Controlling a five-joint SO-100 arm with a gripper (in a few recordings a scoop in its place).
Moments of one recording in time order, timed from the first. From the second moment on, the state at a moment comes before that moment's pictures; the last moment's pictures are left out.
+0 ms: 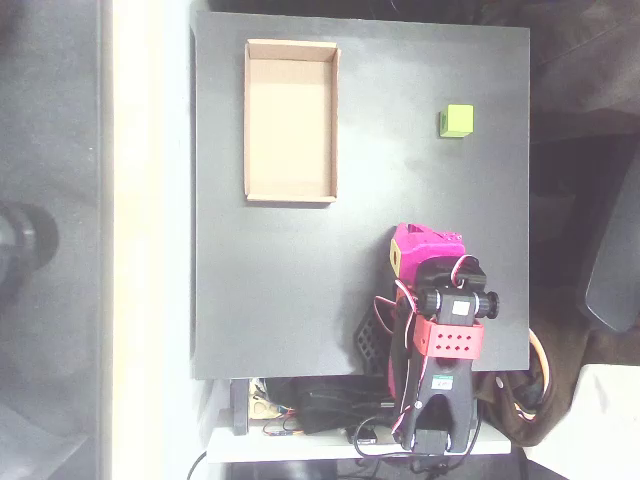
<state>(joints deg) 2.5 191.0 179.6 79.9 86.0</state>
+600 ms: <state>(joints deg) 2.5 191.0 178.3 80.0 85.8</state>
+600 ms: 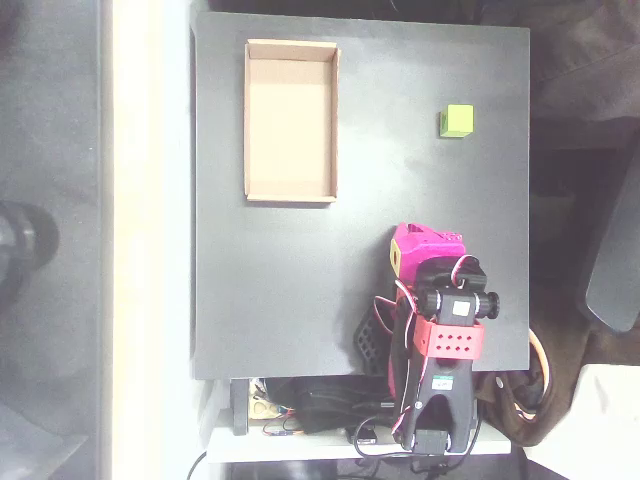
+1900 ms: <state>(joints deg) 8.5 92.9 74.0 80.5 85.3</state>
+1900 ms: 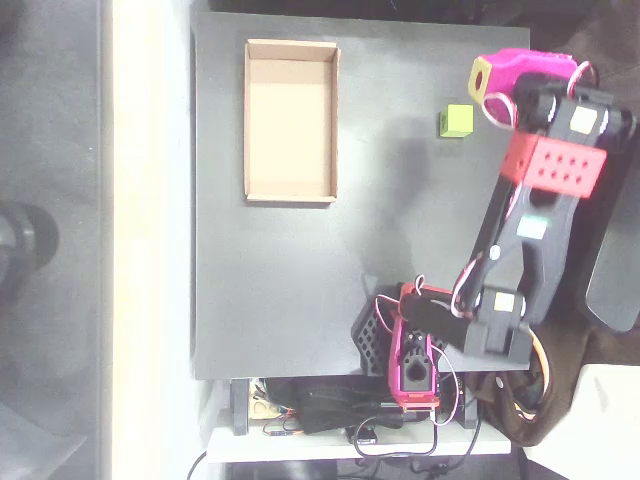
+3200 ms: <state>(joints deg) 7.9 62.5 70.0 80.4 85.3</state>
